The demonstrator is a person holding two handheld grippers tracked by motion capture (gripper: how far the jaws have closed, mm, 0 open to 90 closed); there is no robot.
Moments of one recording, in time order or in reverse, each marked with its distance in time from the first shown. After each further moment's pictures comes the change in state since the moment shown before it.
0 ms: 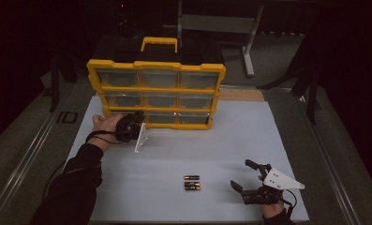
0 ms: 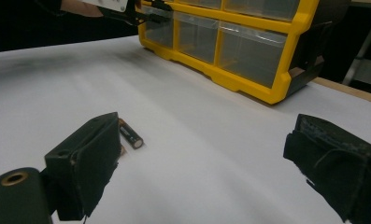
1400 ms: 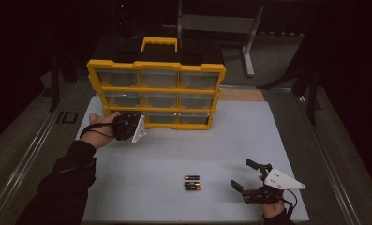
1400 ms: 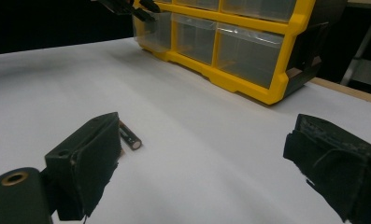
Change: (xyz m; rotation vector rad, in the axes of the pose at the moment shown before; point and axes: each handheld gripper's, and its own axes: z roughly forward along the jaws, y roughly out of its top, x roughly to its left) left arm 0.039 0.010 -0.020 0.059 -0.340 -0.144; right arm -0.001 0.000 -0.001 -0.005 -0.004 0.001
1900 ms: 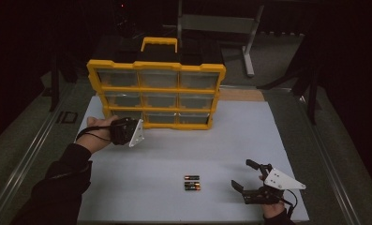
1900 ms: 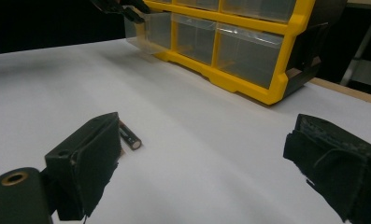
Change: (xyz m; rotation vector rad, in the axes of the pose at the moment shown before) left arm -0.007 0.001 -0.017 -0.016 -0.061 -0.009; right arm 0.000 0.000 -0.001 0.000 0.000 0.000
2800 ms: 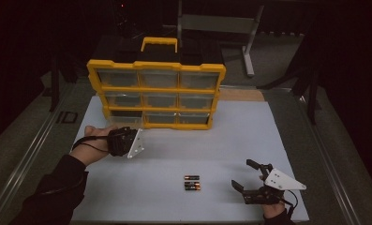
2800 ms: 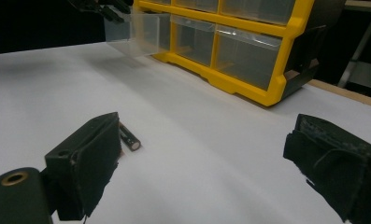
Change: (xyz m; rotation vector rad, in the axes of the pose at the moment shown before) left arm -0.021 0.013 -0.032 0.011 -0.033 -0.007; right arm 0.000 0.001 -0.001 -0.006 -0.006 -0.006
